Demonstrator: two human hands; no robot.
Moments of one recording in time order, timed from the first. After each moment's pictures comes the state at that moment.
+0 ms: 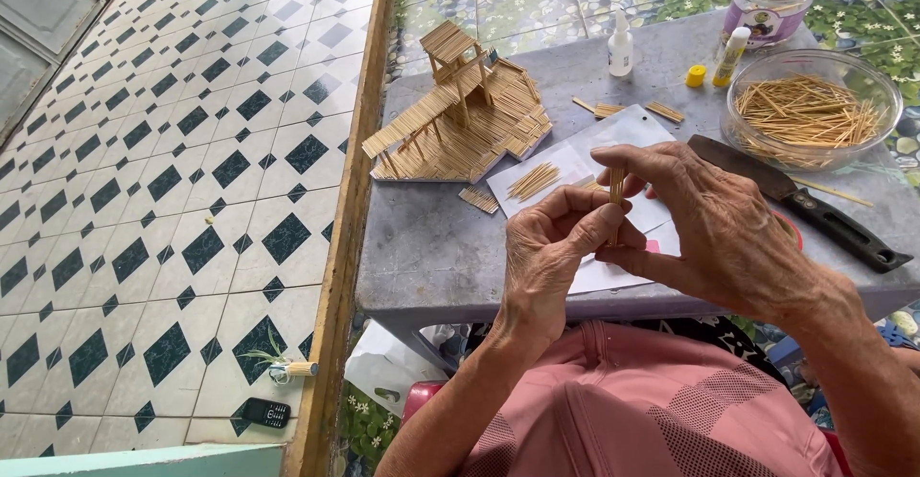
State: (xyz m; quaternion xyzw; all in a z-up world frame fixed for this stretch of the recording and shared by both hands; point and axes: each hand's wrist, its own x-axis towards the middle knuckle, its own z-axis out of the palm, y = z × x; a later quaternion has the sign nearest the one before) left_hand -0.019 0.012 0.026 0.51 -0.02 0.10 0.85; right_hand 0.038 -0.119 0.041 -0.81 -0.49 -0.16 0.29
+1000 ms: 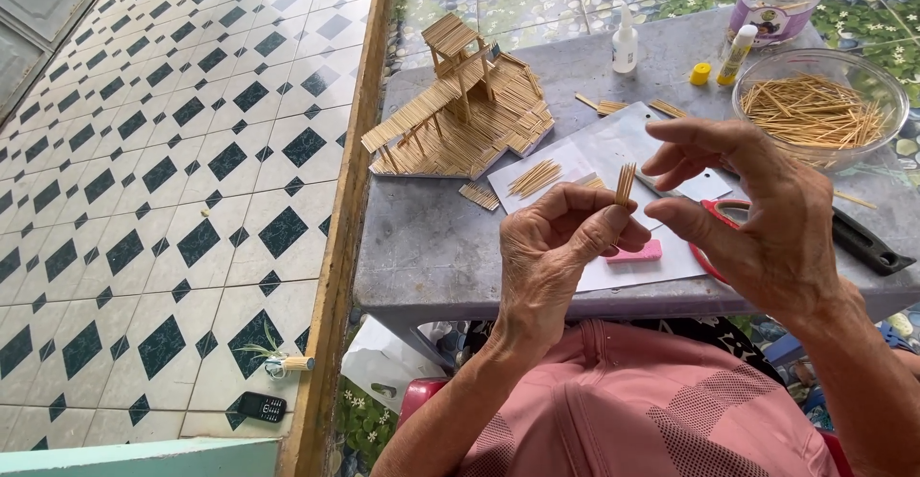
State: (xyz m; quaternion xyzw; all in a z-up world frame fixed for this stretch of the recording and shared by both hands) left_hand -0.028 0.013 0.041 0.58 -0.03 0.13 0.80; right_hand 0.029 -0.121 0.050 -0.79 -0.38 -0.19 0.44
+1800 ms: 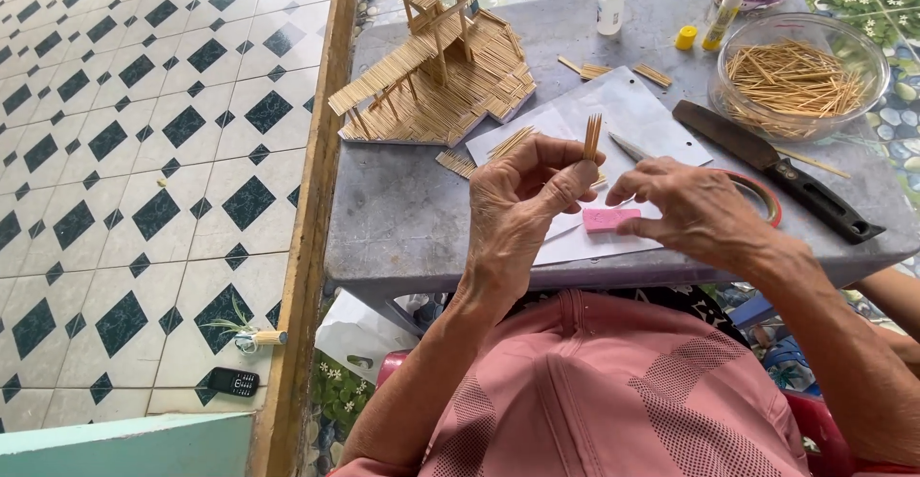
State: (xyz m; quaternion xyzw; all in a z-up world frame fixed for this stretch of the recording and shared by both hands) left_hand -0.013 0.028 0.027 0.63 -0.01 0.15 0.76; right_hand 0.077 -0.127 -0.022 -0.91 -0.38 0.08 0.14
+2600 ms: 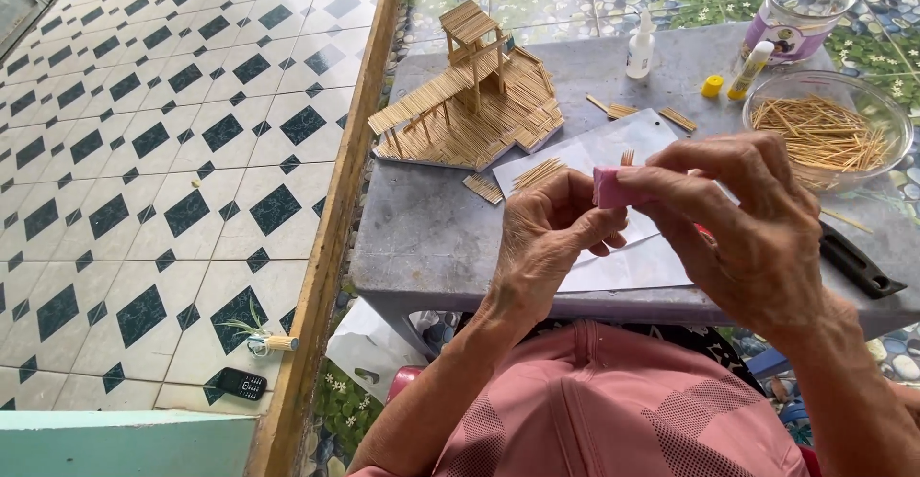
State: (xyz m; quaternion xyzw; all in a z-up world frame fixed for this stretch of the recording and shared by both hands) left_hand -0.011 0.028 0.019 0.59 -0.04 0.12 0.80; right_hand 0.045 -0.119 0.029 -0.75 -0.49 -0.37 0.23
